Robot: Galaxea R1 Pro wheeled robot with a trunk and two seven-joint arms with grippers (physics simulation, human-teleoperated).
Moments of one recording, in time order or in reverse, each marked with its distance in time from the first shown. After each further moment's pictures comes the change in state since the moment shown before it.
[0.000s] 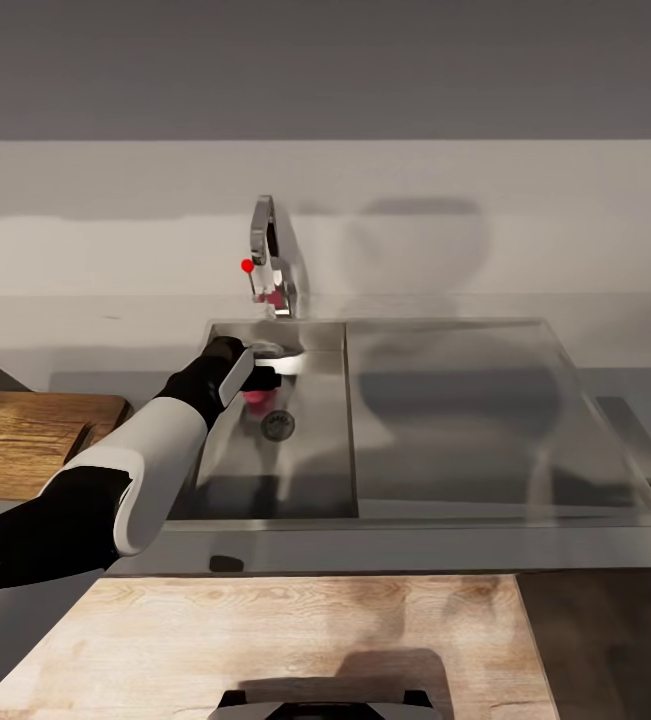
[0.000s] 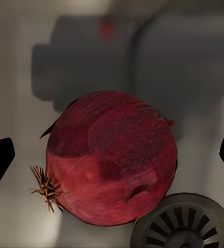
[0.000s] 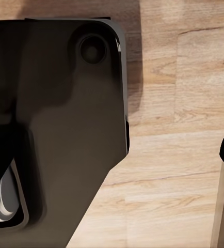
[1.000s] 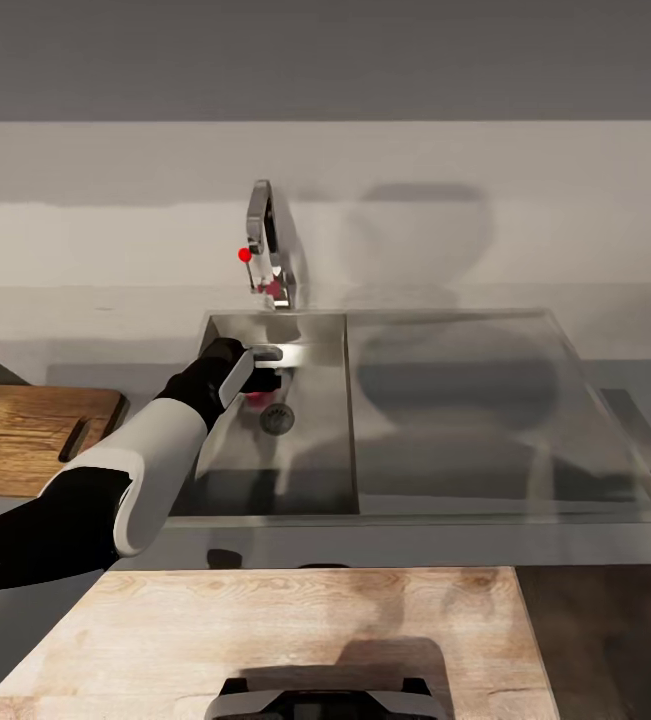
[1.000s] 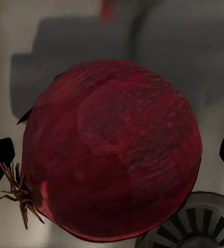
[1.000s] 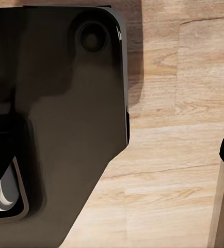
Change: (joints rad) left arm 0.003 0.001 0.000 0.005 0.000 0.000 -0.001; right arm 0.000 0.001 0.001 -0.001 0.001 0.000 0.000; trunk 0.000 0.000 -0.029
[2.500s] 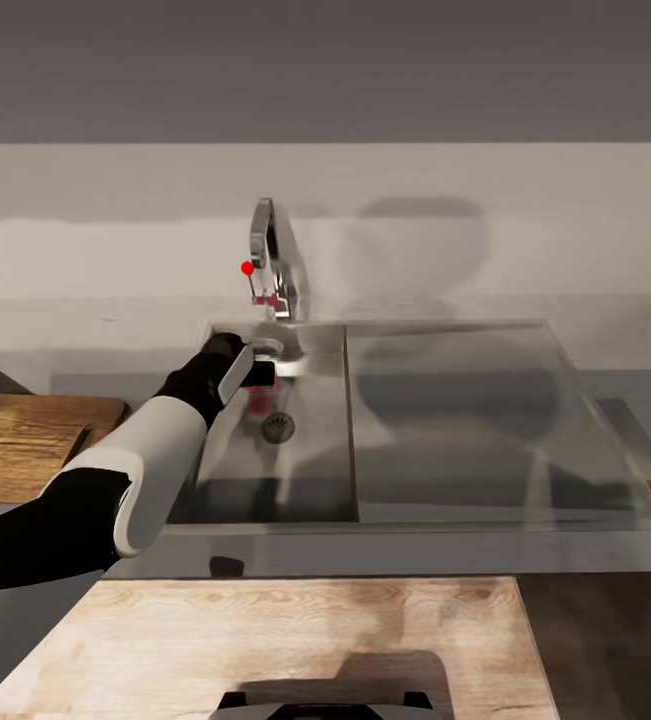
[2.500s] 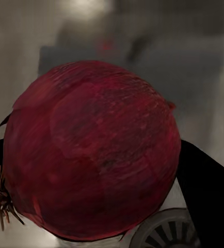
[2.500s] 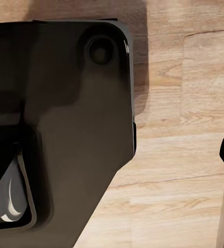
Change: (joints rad) left arm 0.000 -0.001 -0.001 -0.039 0.000 0.002 0.001; right arm 0.000 0.012 0.003 0.000 -0.001 0.000 0.000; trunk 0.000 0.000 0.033
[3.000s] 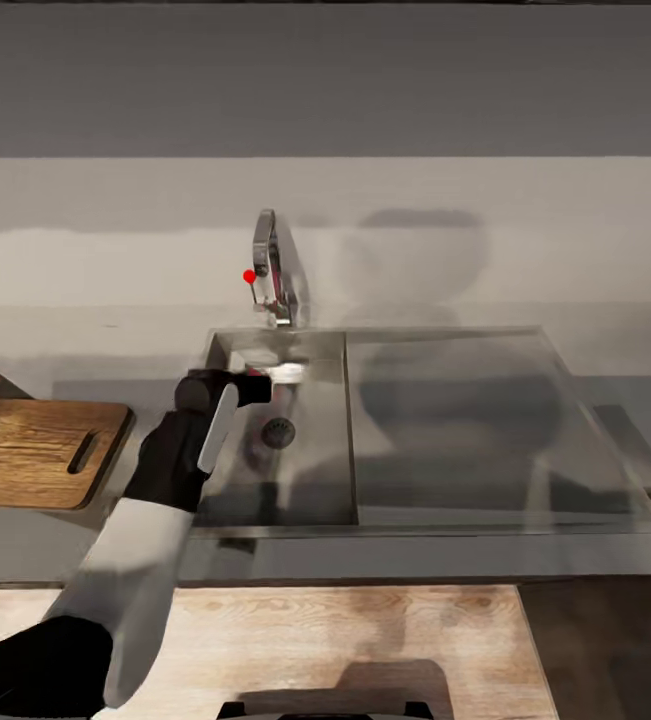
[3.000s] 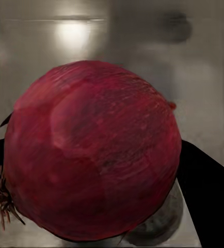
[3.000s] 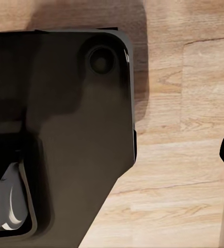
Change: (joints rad) left arm 0.400 0.008 -0.059 -0.762 0.005 0.187 -0.005; right arm 0.000 0.000 0.000 0.000 0.000 0.000 0.000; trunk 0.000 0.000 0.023
